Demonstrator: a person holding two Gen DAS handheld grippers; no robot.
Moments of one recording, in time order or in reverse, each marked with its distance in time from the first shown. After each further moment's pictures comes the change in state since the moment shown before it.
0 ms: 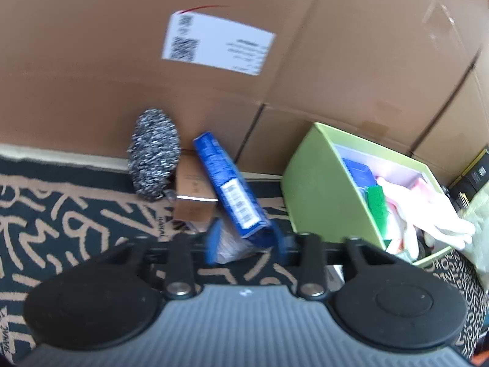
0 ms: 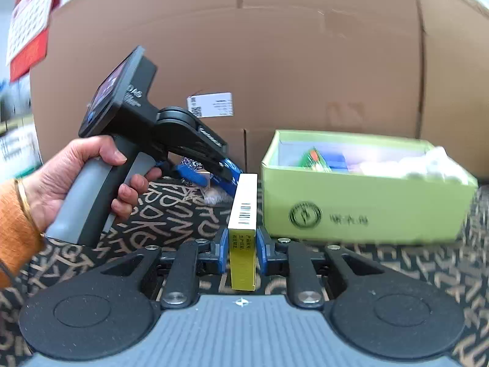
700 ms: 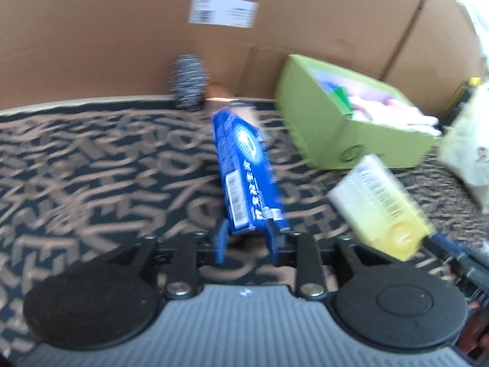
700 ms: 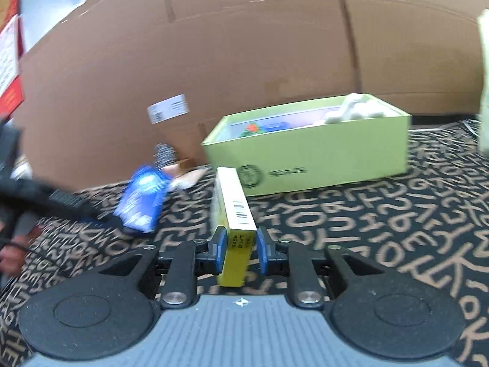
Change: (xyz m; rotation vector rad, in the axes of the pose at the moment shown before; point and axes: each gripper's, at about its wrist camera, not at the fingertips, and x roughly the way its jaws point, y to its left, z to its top) left arm -0.111 0.019 -0.087 0.111 0.084 0.080; right arm -0.043 -0.044 -0.035 0.204 0.022 -0.054
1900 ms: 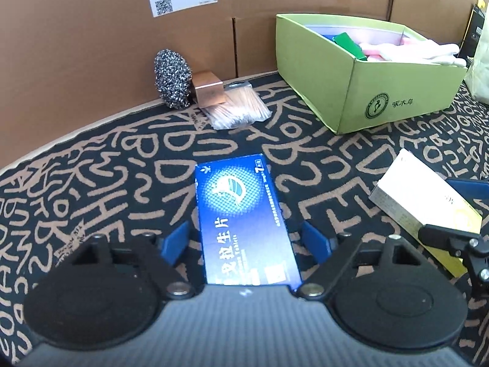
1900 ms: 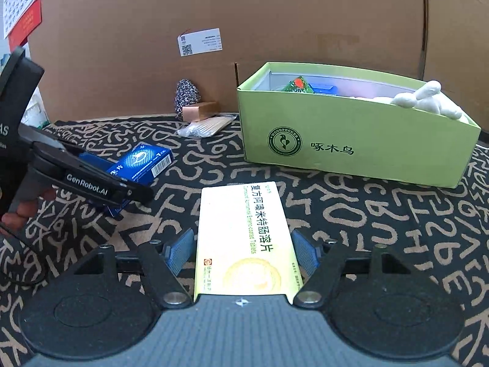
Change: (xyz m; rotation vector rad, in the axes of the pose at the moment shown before) left arm 0.044 -0.035 0.007 0.262 0.063 0.131; right arm 0.059 0.024 0.007 -0.236 0.226 0.087
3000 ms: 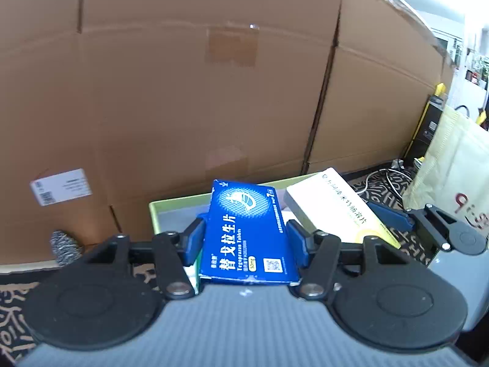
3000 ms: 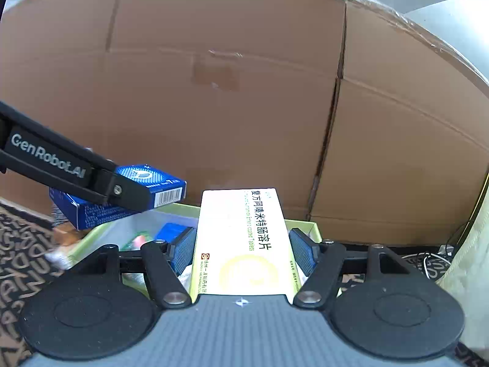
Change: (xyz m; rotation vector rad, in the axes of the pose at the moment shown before) left arm -0.038 -0.128 0.179 -0.055 -0.286 -0.162; right arm -0.011 -0.108 0.120 -0.067 -0.303 -0.333
